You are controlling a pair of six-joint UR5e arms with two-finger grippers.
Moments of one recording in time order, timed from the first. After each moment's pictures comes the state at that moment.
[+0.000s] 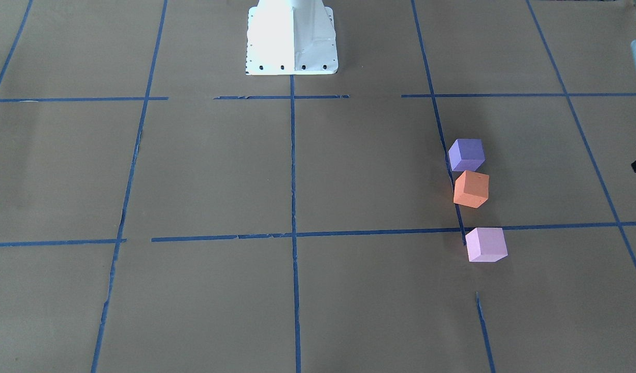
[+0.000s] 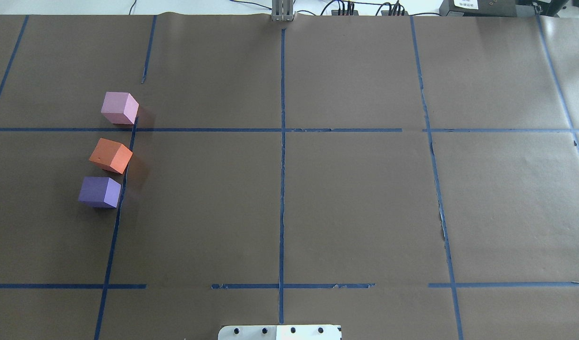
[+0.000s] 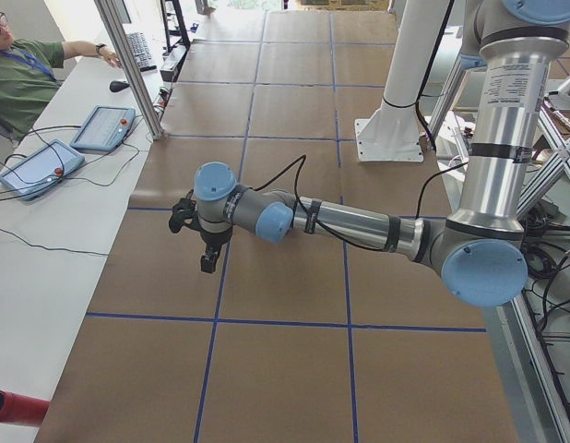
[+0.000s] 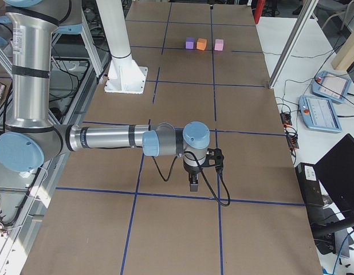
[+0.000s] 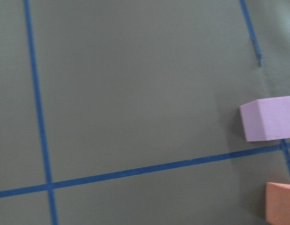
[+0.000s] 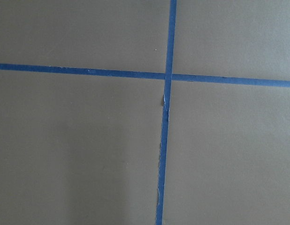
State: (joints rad) left arm -1.47 -1.65 -1.61 -1.79 -2.34 -0.09; right arm 1.53 -1.68 1.76 -1.56 2.34 0.04
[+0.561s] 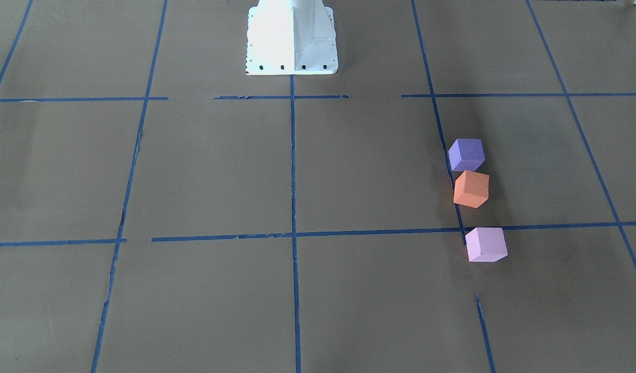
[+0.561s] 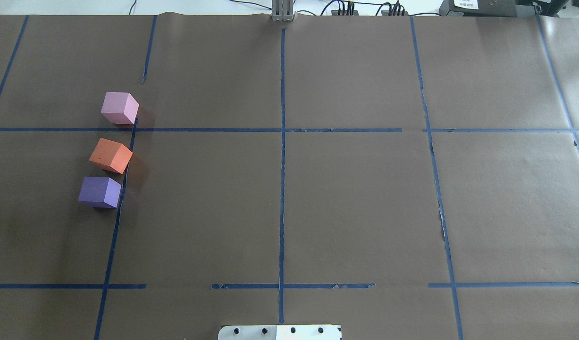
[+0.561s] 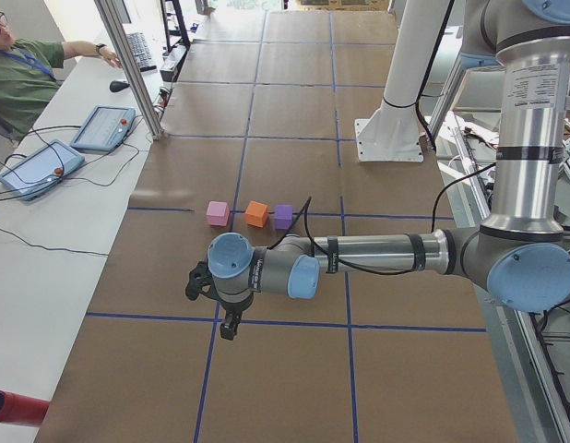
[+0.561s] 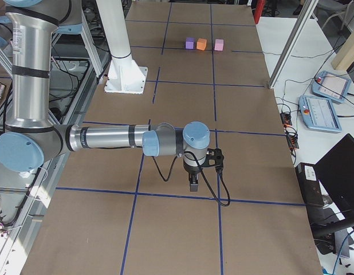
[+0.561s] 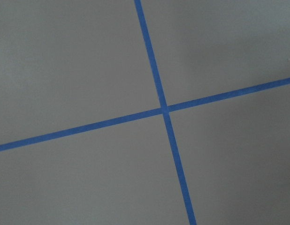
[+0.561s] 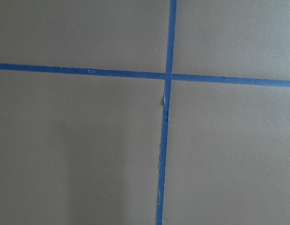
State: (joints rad) left arm -1.55 -1.56 -1.52 -1.76 -2.36 0.12; right arm 1.53 -1.68 1.76 -1.56 2.34 0.04
